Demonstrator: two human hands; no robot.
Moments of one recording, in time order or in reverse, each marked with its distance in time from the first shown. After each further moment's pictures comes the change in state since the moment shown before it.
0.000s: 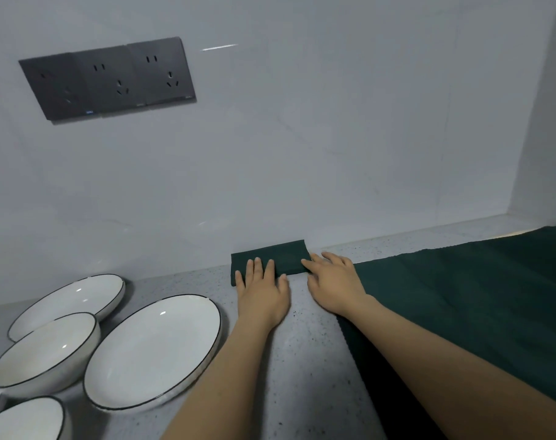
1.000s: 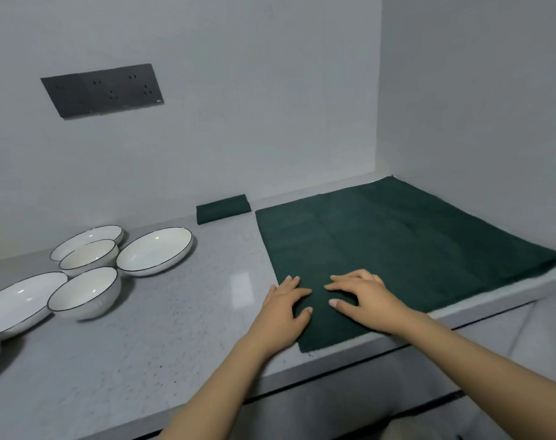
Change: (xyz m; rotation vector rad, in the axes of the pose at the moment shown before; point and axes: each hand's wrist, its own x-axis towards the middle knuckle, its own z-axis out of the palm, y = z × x) left_hand -0.342 0.111 -0.036 -0.301 -0.233 0.435; right_hand -0.387 0.036 -0.101 0.199 -0.050 0.042
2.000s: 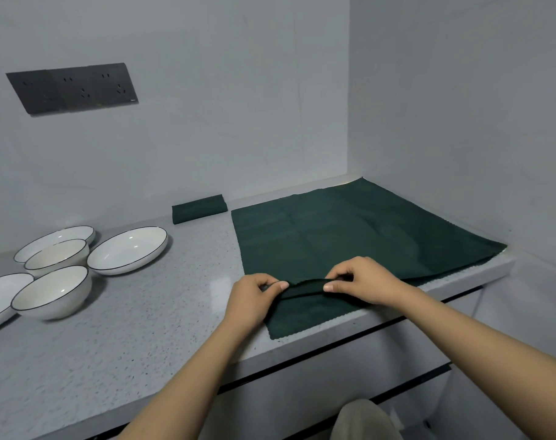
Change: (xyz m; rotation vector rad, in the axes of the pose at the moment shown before) left_hand -0.007 0.029 -0.008 -0.366 0.233 -0.196; right_hand -0.033 0.008 -0.054 0.170 -0.024 0.090
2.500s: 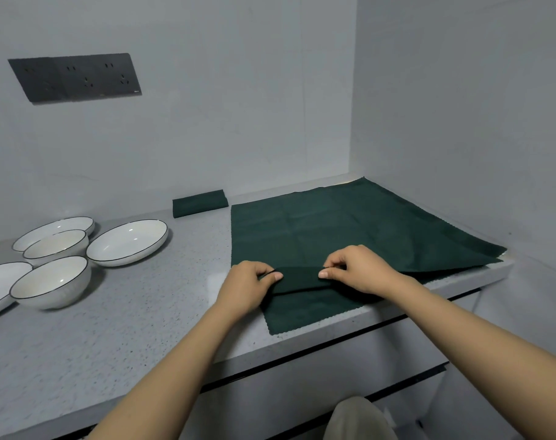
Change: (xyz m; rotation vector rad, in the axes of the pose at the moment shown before) left_hand 0.009 0.010 -0.019 0.210 -0.070 0.090; right_hand 0.012 -0.012 -0.007 -0.160 0.039 0.011
